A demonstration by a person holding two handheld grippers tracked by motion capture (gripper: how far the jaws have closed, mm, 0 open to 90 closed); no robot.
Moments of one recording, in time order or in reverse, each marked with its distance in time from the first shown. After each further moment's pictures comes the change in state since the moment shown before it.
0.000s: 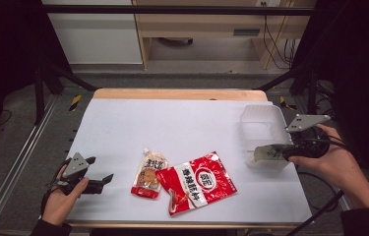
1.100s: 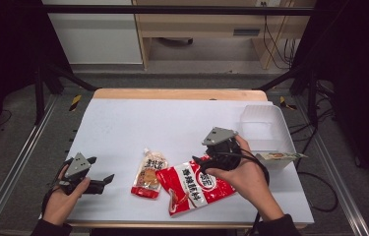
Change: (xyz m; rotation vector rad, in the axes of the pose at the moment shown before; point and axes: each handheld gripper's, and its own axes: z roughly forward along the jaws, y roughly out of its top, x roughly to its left) left arm -0.002 0.001 0.002 0.009 0.002 0.018; right arm 0.146 0.103 0.081 -0.170 0.128 0.015
